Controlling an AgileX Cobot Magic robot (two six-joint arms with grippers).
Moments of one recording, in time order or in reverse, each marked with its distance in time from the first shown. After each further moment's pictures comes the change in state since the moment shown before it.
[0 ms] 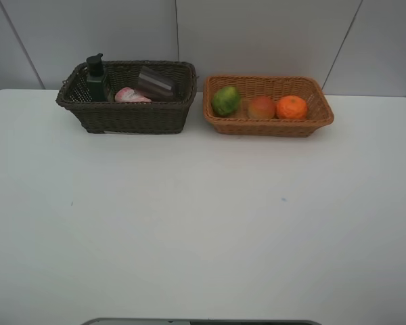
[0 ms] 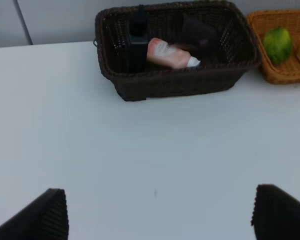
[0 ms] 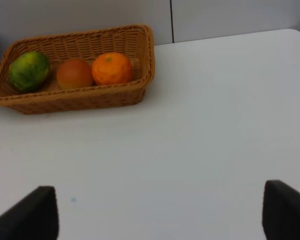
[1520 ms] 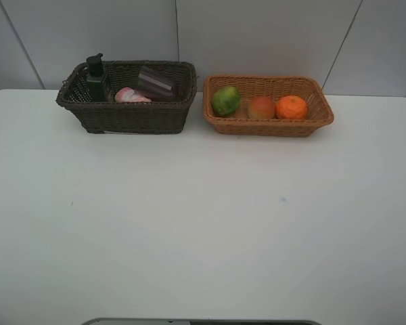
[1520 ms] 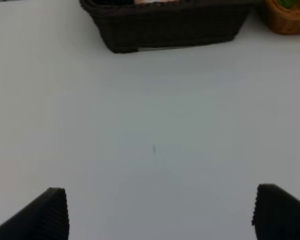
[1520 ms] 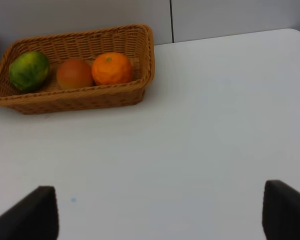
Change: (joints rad) left arm 0.219 -0.441 0.521 -0.149 -0.135 0.137; right arm 0.000 0.000 0.000 0.000 0.000 0.000
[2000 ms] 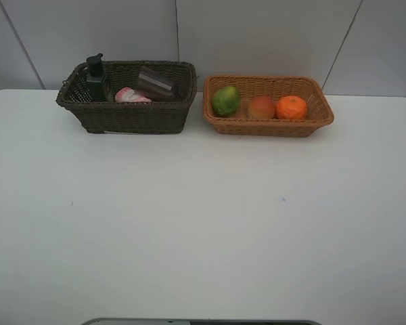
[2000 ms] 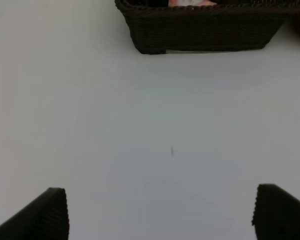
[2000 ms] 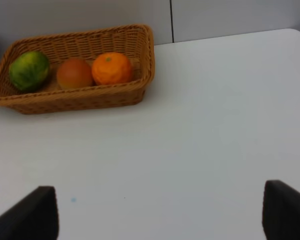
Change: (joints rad) left arm 0.048 0.000 0.000 0.000 -0.002 0.003; right arm 0.000 0.000 0.000 0.000 0.000 0.000
